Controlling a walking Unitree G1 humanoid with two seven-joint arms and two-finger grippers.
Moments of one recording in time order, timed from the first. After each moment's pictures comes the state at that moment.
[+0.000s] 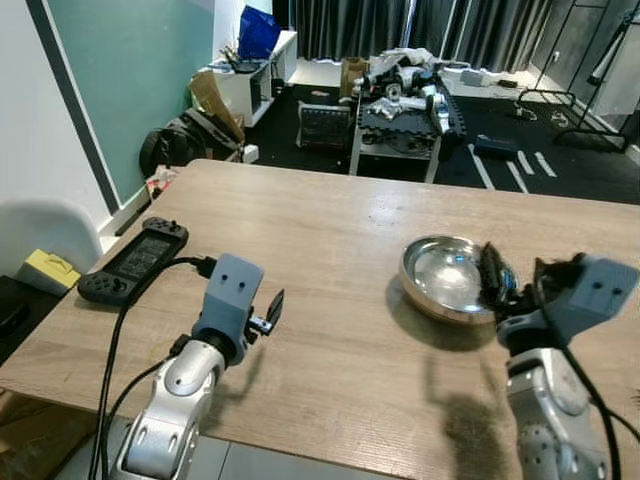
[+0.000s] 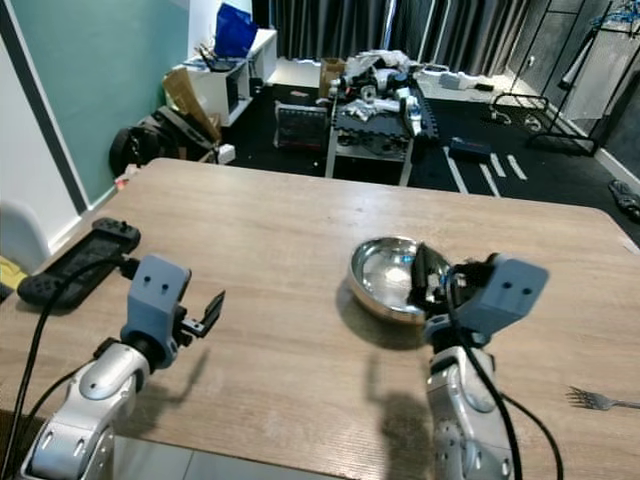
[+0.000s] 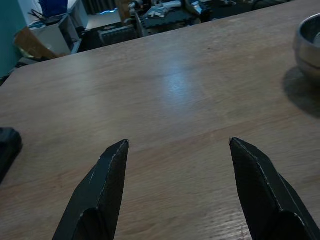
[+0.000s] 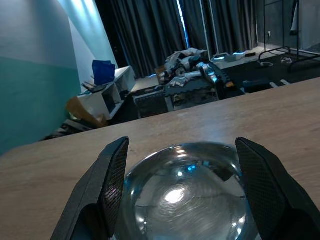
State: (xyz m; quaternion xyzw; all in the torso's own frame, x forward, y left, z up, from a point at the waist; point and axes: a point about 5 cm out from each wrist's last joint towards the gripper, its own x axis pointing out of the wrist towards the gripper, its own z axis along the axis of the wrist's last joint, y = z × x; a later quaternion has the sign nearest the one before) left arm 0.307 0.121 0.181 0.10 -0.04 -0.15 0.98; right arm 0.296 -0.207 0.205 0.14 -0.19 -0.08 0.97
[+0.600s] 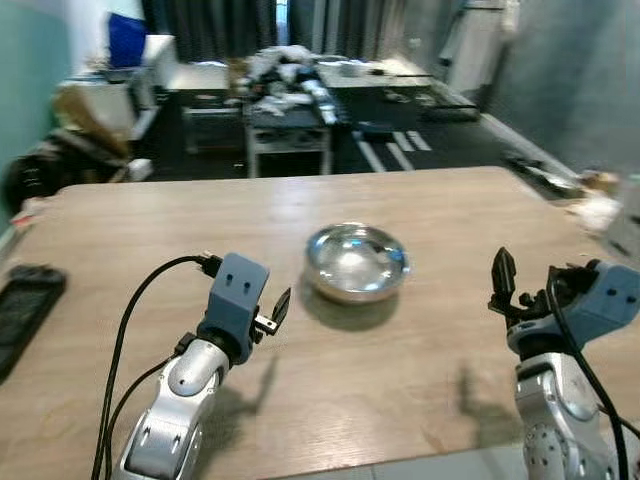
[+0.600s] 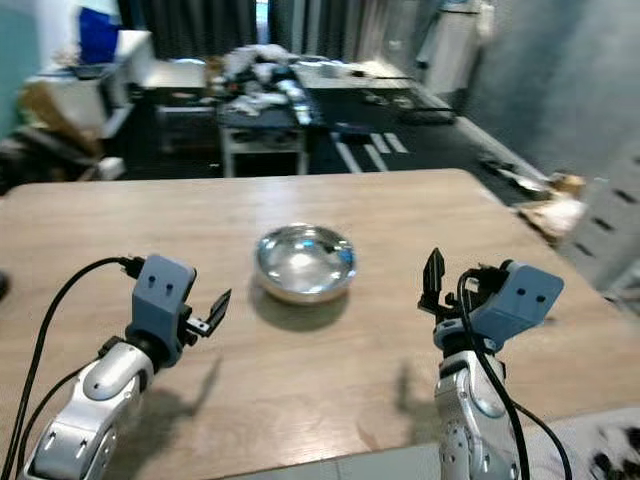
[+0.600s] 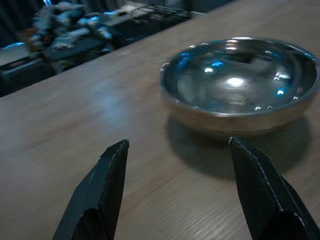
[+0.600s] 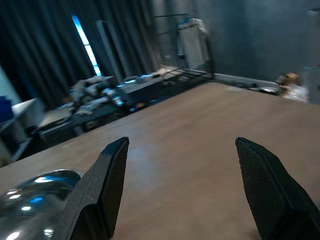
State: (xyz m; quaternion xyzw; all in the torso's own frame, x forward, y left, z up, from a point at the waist) left arm 0.307 0.121 0.184 0.11 -0.05 -0.15 0.98; right arm 0.294 -0.221 0.204 0.14 -0.19 -0.10 0.97
